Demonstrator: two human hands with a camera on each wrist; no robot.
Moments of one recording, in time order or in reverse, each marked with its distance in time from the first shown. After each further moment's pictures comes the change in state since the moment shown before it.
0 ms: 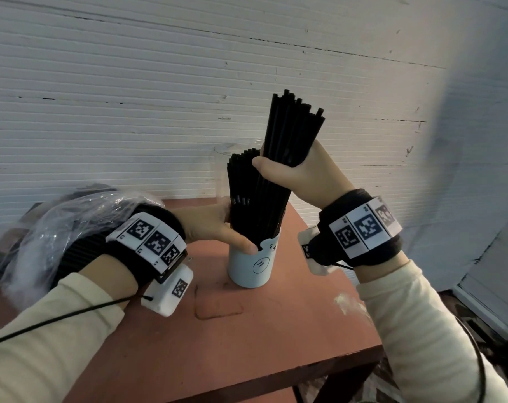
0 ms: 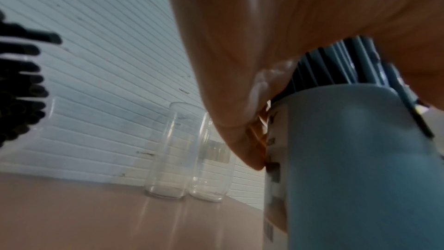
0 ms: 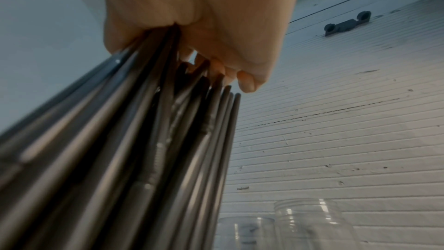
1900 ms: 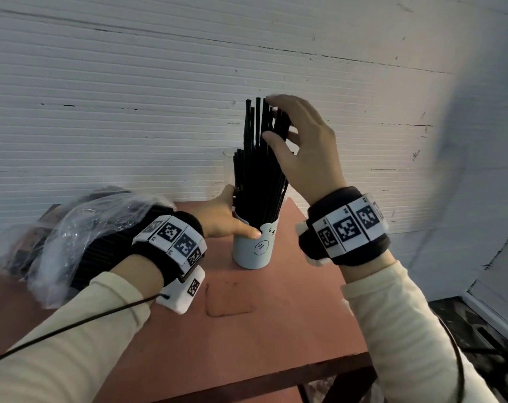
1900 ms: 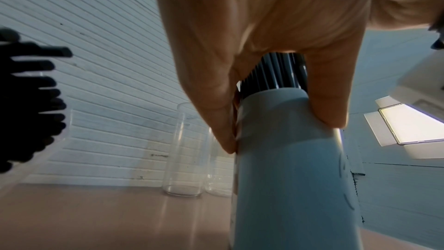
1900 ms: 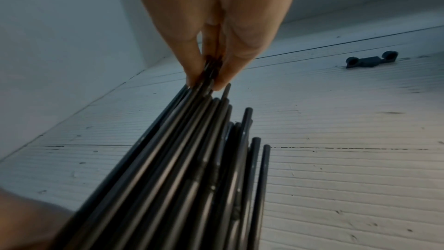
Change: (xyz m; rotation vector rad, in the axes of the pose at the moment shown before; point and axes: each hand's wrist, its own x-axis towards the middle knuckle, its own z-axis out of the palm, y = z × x) left_hand 0.018 -0.029 -0.013 0.147 0.402 -0.139; right_hand 0.019 -0.001 0.016 -0.167 0.370 -0.318
